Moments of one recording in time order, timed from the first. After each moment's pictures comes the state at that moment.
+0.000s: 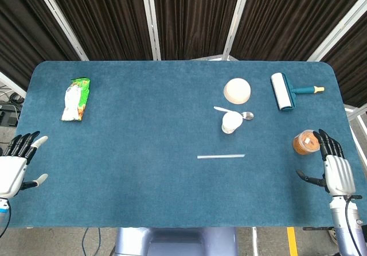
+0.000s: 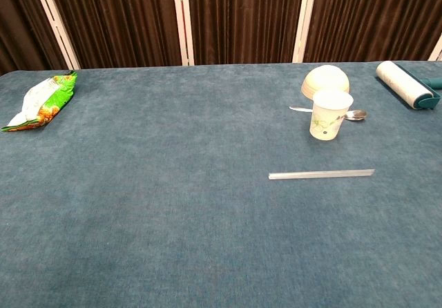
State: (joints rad) left arm -0.17 -1.10 -0.01 -1.55 1.54 1.41 -0.05; right arm 0.16 -1.17 0.15 -1.64 -1.34 1.37 0.16
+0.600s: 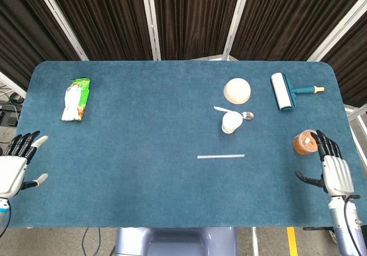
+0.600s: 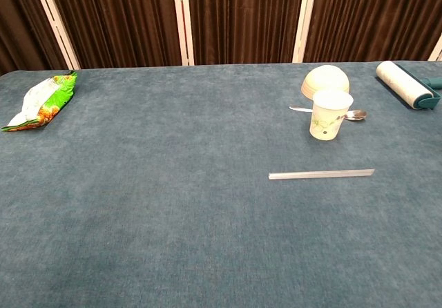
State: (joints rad) left arm -0.17 -1.10 -0.01 -1.55 1.54 1.41 -0.05; right arm 0.16 -1.17 0.14 -1.64 -1.34 1.35 0.15
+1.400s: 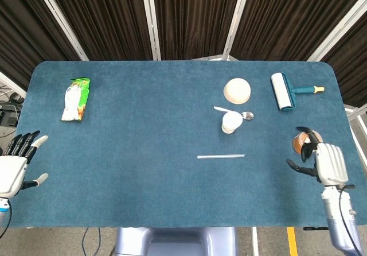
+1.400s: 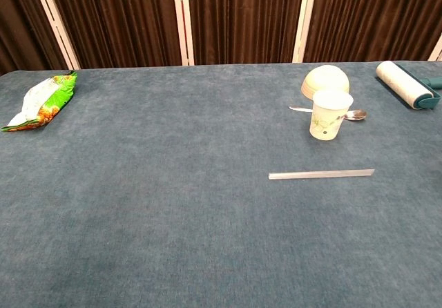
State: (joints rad) left arm -0.17 -1.09 -0.01 -1.56 1.53 1.40 -0.04; right arm 0.22 -1.11 0.22 -1.84 -1.30 1.35 0.01
